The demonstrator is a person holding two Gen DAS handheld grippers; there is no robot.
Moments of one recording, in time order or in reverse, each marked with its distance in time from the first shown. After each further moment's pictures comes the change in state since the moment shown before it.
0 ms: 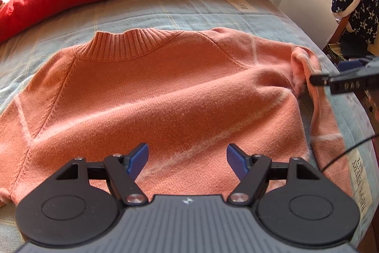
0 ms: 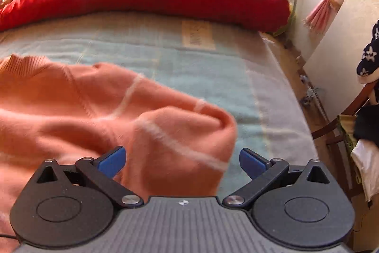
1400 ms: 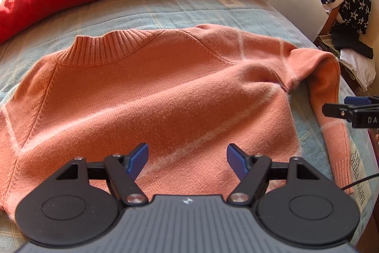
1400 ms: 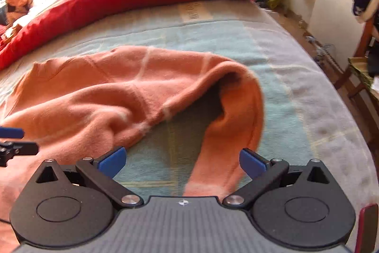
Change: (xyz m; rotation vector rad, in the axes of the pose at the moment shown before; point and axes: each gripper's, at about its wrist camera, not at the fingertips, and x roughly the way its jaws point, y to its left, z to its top) left arm 0.007 -0.013 0.001 0.053 0.010 -0.035; right arm -0.029 -0.025 -0.070 0.307 -0.010 0.117
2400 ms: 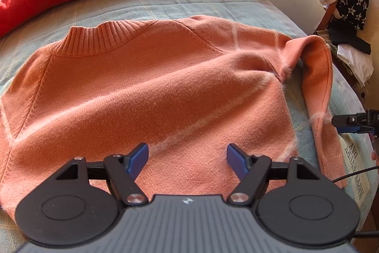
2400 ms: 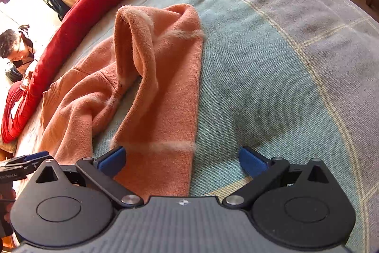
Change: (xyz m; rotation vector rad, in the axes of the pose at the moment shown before) left arm 0.001 -0.006 -0.010 0.003 0.018 -0.012; right arm 0.026 -0.103 -0.043 0.343 0.138 0.322
